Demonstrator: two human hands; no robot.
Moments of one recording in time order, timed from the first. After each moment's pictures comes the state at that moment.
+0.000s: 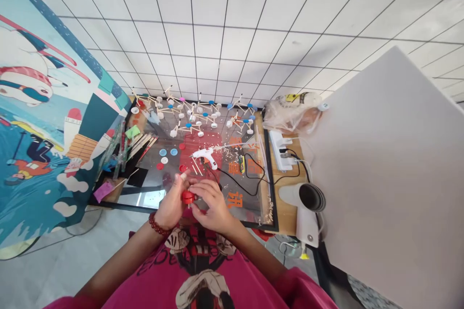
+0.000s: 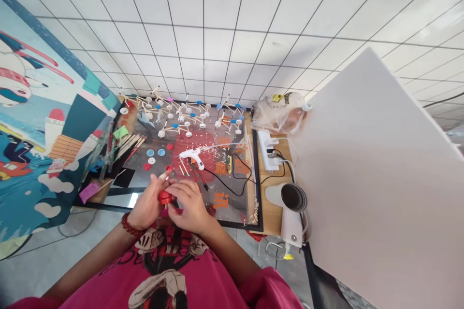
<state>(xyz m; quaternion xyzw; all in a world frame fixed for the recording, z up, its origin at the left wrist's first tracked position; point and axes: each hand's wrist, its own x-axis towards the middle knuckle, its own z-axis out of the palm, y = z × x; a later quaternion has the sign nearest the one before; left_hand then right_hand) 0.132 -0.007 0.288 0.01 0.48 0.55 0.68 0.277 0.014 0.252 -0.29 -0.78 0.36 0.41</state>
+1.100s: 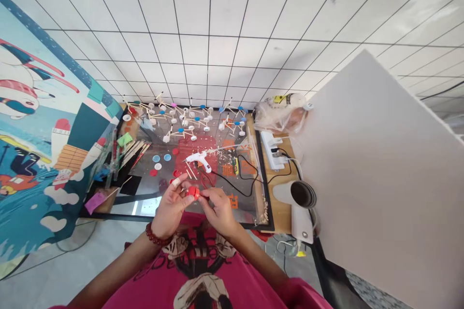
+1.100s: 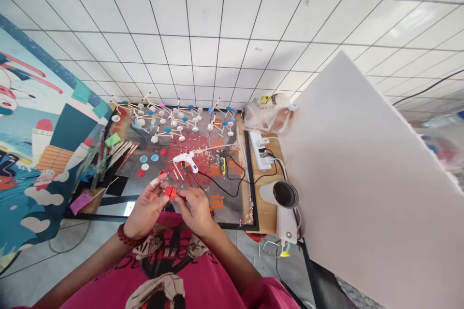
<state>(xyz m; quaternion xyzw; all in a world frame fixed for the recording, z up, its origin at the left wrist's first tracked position) 0.143 -0.013 0.281 0.14 0.46 0.60 0.64 0.301 0.012 0.248 -0.41 -0.72 0.38 0.41</state>
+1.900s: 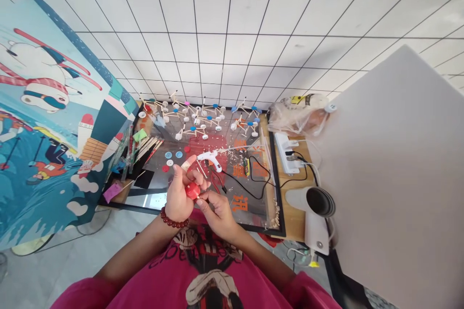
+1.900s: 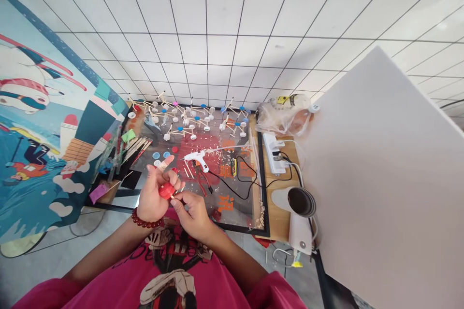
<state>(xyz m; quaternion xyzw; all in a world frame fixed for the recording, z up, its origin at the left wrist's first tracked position) 0.153 0.019 0.330 0.12 0.42 0.66 0.61 0.274 0.007 0.270 -0.33 -0.64 0.57 0.40</state>
